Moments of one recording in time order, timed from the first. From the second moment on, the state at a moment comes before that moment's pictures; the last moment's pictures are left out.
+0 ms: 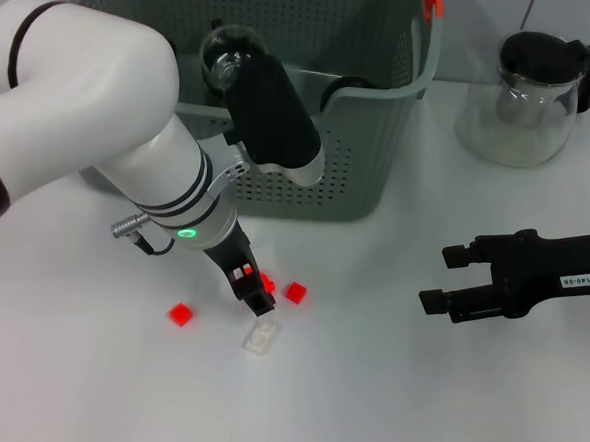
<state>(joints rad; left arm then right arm) -0.73 -2.17 1.61 1.05 2.74 1.22 -2.45 0.56 2.04 -0.95 -0.86 -2.14 -1.55 1.77</state>
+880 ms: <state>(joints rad) -0.75 -2.17 1.64 1.05 2.73 1.23 -2.46 0.56 2.04 -0.95 -0.86 -2.14 -1.54 1.77</state>
